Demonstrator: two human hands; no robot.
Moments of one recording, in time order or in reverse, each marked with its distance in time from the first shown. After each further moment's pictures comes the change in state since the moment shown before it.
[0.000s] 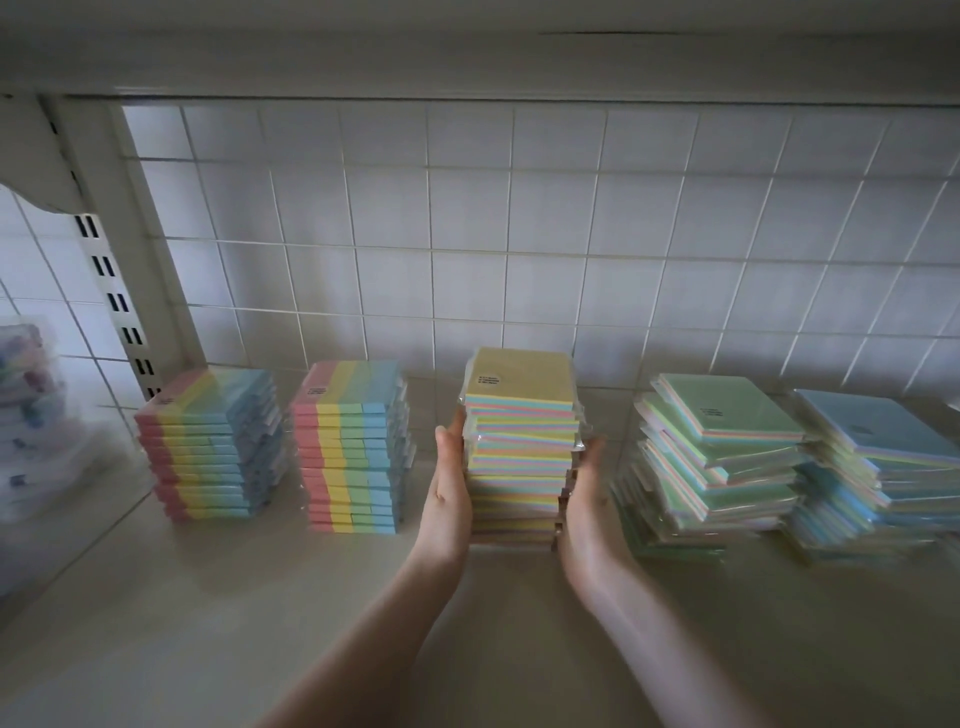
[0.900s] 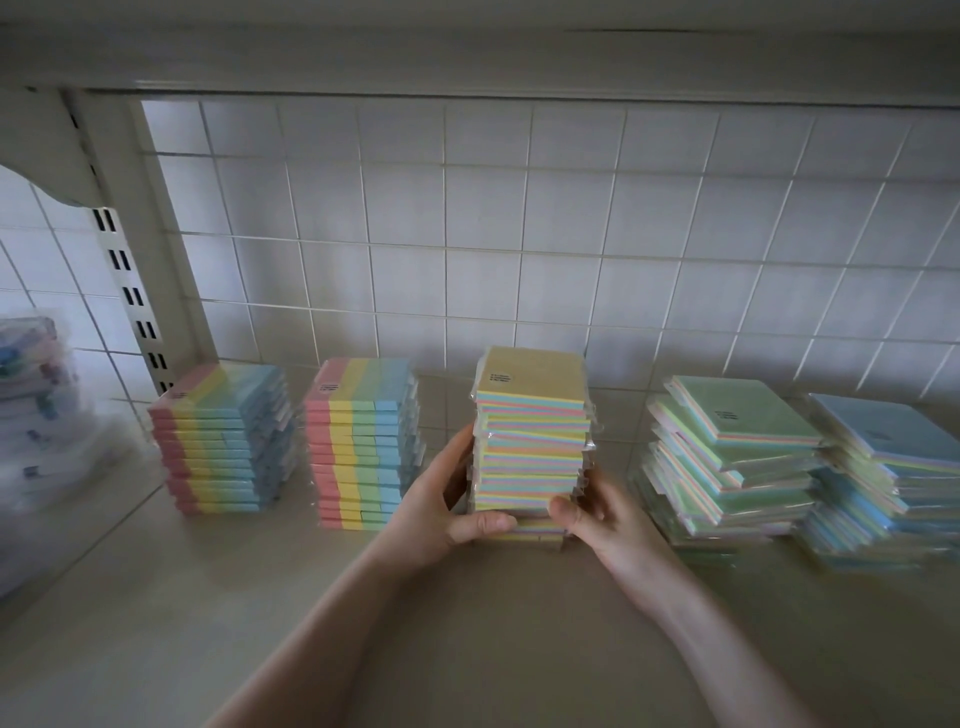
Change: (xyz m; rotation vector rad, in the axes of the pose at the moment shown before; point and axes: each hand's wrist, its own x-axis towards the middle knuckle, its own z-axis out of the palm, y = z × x) left_hand 0.006 0.000 -0.046 0.307 -0.445 0.153; right_hand -0.009 -0.011 -0.034 -0.296 -0.373 -0.446
